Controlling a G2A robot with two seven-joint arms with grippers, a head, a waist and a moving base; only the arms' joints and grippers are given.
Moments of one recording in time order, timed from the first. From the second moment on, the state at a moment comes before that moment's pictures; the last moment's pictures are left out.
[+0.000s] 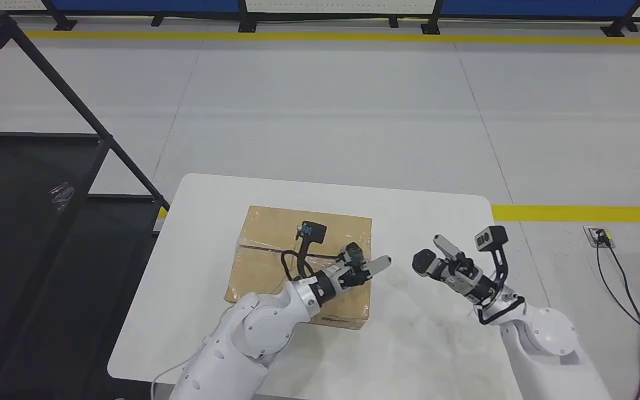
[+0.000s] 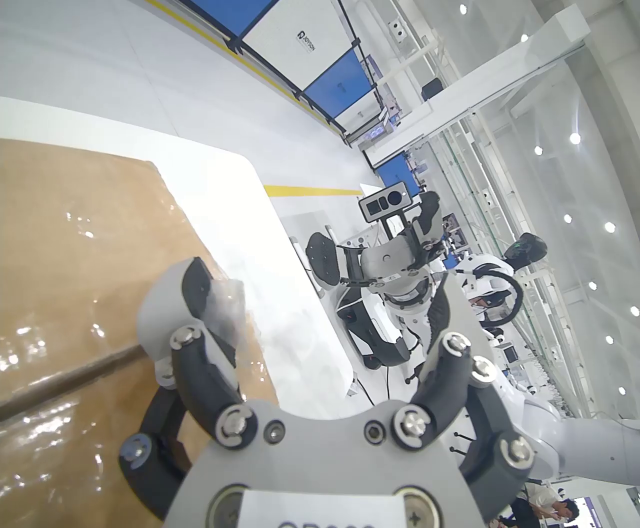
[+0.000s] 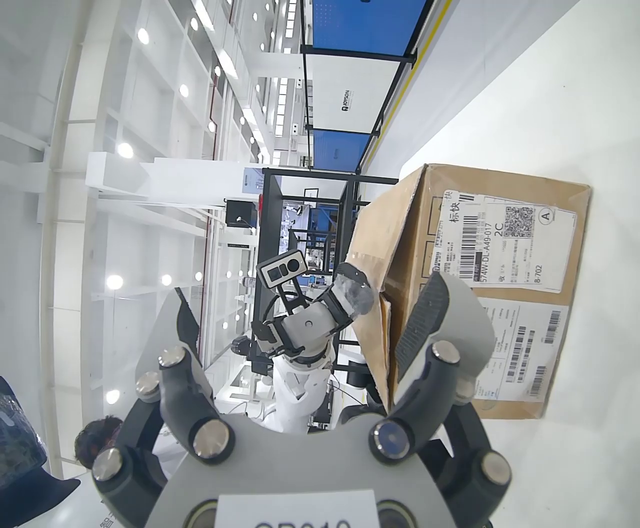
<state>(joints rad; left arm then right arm) 0.89 -1.32 -0.90 -1.46 0.27 -0.27 -0.31 -1.13 -1.16 1.50 -1.43 0.44 -0.26 0.84</state>
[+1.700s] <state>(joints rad) 1.34 -1.21 -1.69 -1.77 0.00 -0.42 -0.38 -0.80 -1.19 1.14 -1.45 0.33 0.04 0.96</state>
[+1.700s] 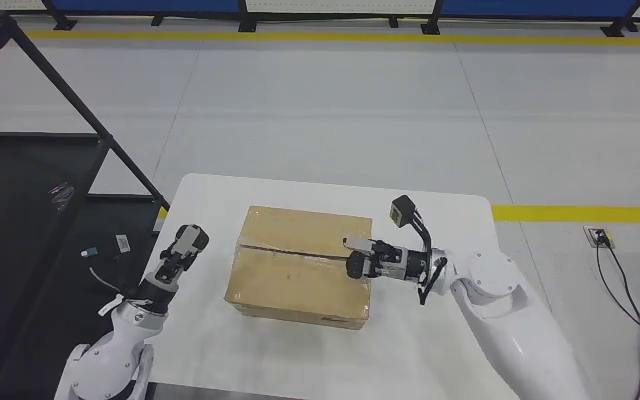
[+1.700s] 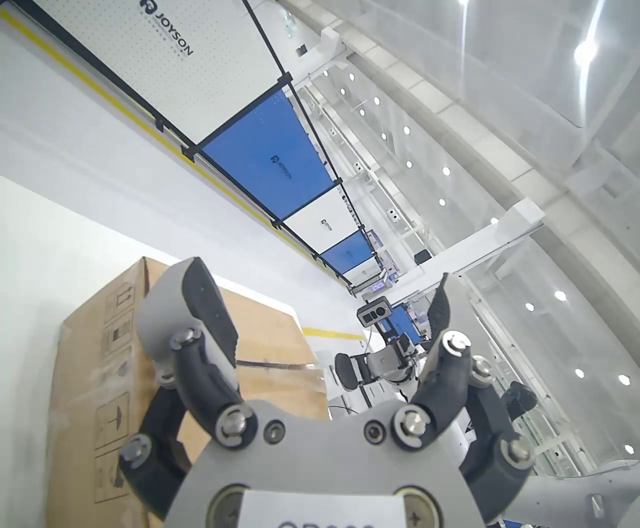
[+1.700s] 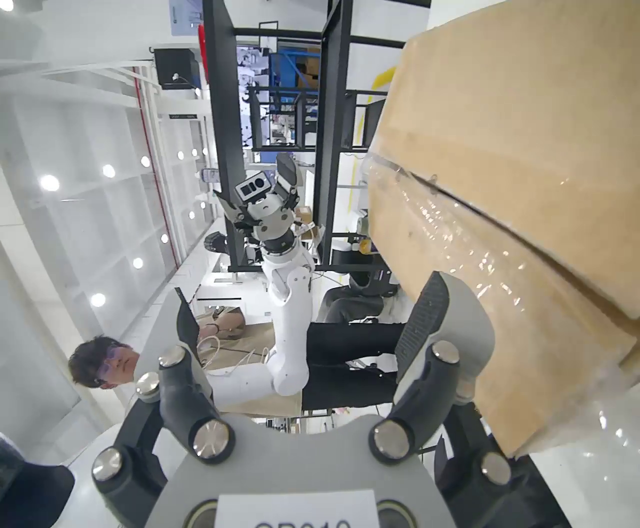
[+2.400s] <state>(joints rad) 1.30 -1.21 -1.66 -1.71 0.01 -0.40 -0.40 -0.79 -1.20 1.05 -1.45 0.19 0.14 0.77</state>
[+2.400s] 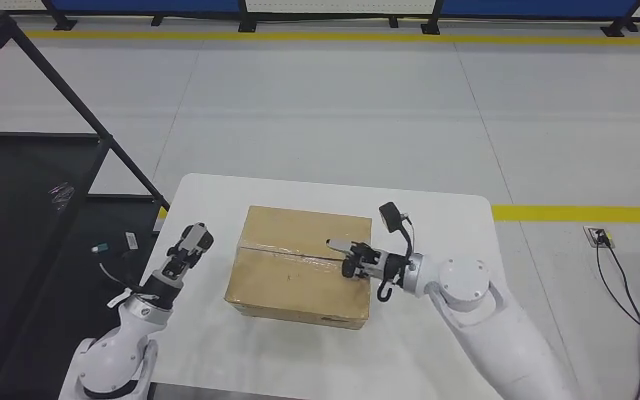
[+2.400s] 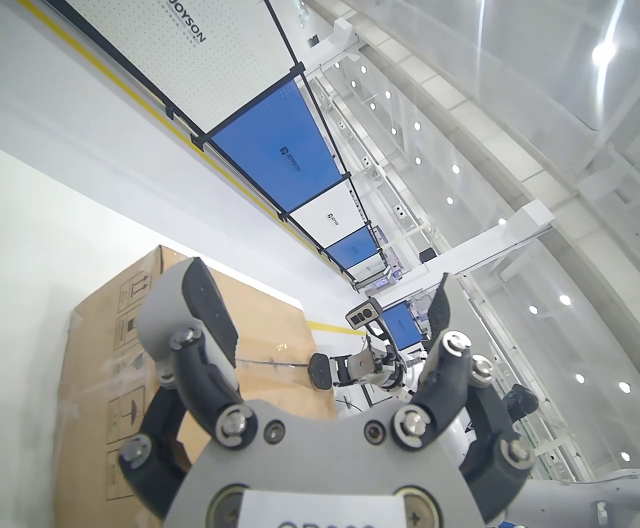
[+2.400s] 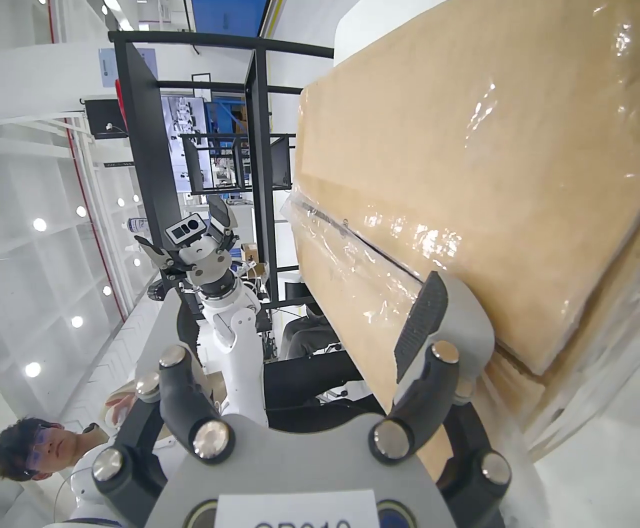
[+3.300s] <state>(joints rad) 1.32 -1.19 -1.71 -1.62 -0.04 -0.40 -0.37 -0.63 -1.30 0.86 -1.31 0.28 0.15 0.67</state>
